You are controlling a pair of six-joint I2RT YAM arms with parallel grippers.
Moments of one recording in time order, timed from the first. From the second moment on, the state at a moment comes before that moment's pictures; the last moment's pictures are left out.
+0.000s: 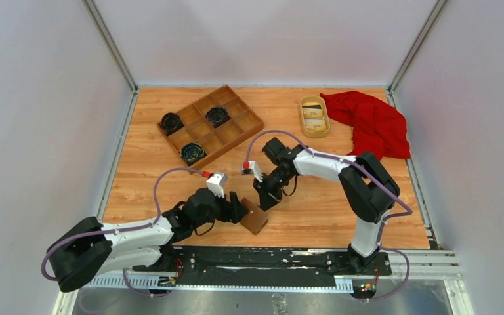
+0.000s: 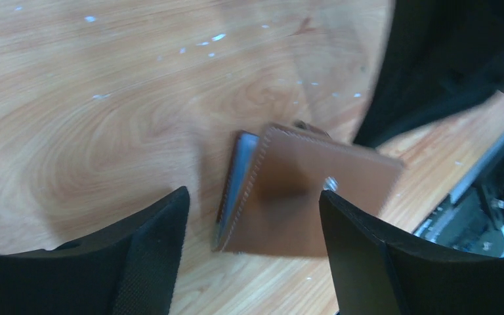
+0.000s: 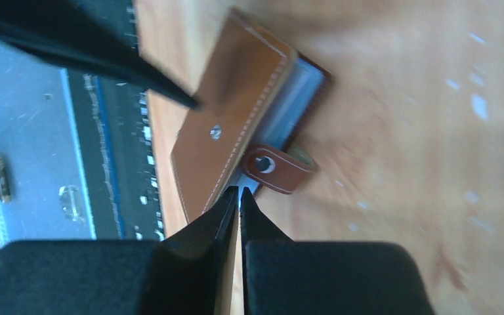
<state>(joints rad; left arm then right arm) -0.89 1.02 0.15 0.41 -0.04 -0.63 0.69 1.83 1.13 -0.64 -0.82 -0.48</state>
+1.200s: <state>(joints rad) -0.75 0.70 0.11 0.21 0.10 -0.58 0.91 1.57 0.83 -0.34 -0.65 -1.03</state>
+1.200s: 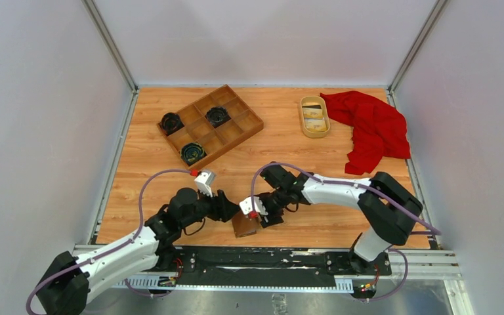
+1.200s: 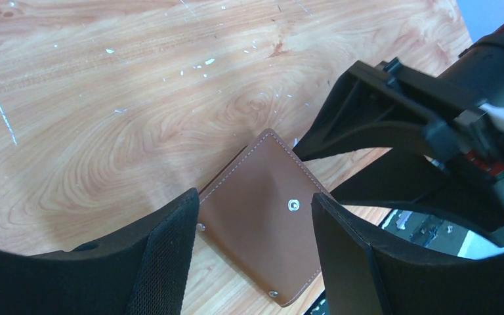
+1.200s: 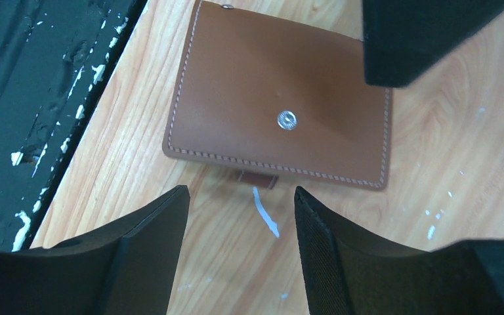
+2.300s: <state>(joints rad) -0.74 0.83 0.09 0.23 0.15 -0.66 0.93 1.69 0.91 -0.27 -0.61 -0.76</state>
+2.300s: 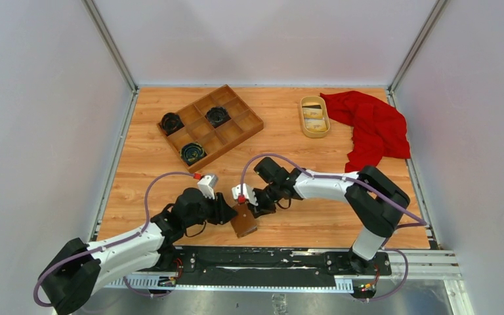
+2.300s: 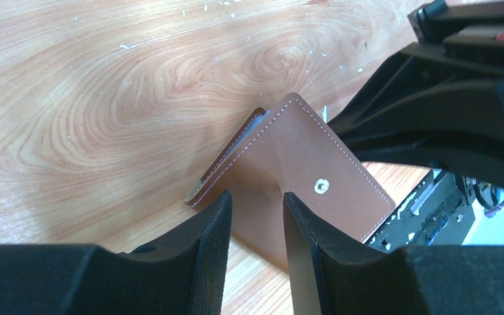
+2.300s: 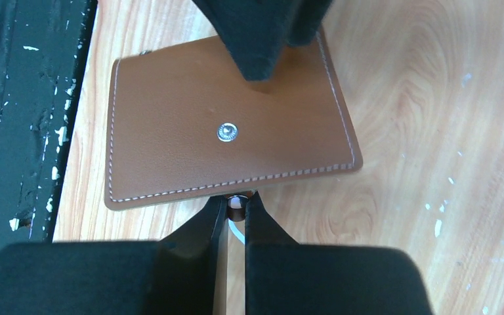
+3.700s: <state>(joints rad) -0.73 1.38 0.38 0.33 0.22 -0.59 0.70 1.59 0.92 -0.40 -0.76 -0.73</state>
